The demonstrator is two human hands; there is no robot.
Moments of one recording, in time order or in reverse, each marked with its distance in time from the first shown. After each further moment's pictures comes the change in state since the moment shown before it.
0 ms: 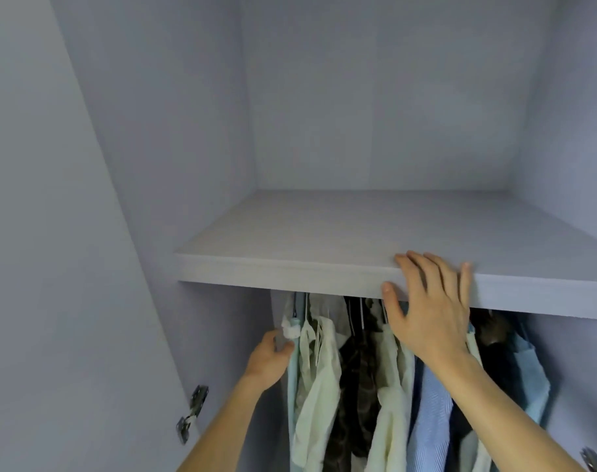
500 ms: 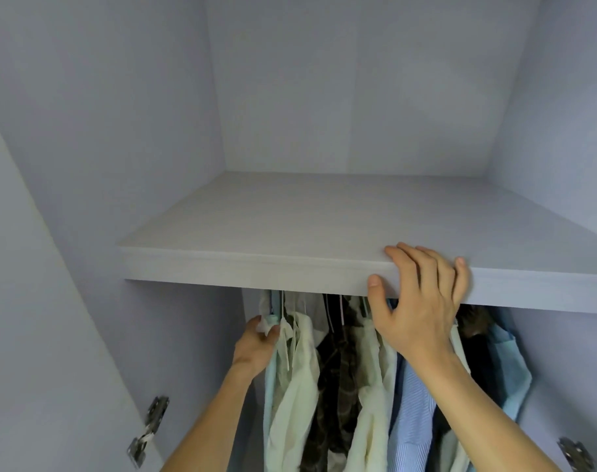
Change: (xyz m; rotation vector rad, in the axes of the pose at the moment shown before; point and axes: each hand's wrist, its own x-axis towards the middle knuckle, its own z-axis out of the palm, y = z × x) left_hand 0.079 -0.010 0.033 0.028 0.029 -0.029; right_hand 0.002 0.000 0.030 0.022 0.239 0.005
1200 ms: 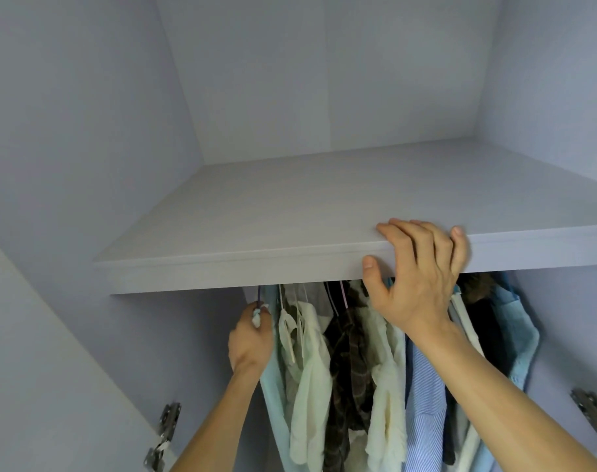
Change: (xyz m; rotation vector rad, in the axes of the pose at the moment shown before) left_hand -0.010 0.005 -0.002 -0.010 0.326 0.156; right_hand -0.003 0.001 0.011 -0.027 0.049 0.012
